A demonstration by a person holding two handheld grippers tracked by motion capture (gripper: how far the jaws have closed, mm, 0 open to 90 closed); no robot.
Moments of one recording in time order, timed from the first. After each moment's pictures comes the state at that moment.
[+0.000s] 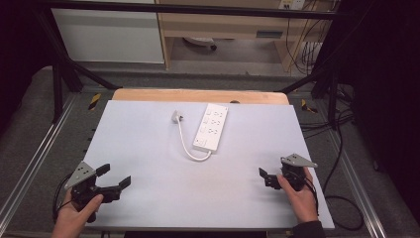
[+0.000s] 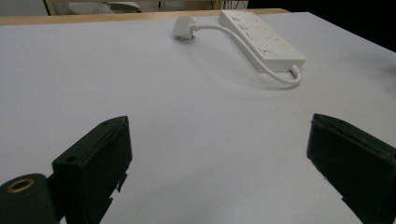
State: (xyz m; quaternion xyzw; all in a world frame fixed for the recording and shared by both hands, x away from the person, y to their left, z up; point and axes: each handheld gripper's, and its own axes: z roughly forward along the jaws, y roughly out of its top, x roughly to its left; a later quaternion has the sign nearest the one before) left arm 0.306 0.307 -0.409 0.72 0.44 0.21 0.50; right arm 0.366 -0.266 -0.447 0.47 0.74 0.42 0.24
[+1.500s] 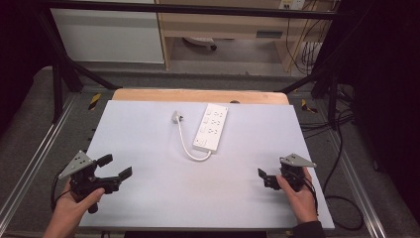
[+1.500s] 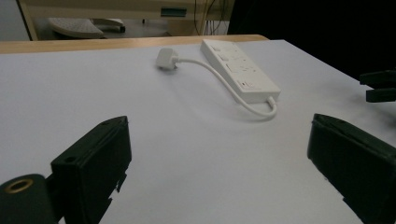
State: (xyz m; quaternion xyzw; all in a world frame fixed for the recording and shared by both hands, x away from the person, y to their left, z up) left arm 0.320 0.303 -0.382 0.70 0.42 0.19 0.54; right arm 0.366 -0.264 -0.446 0.47 0.74 0.42 0.23
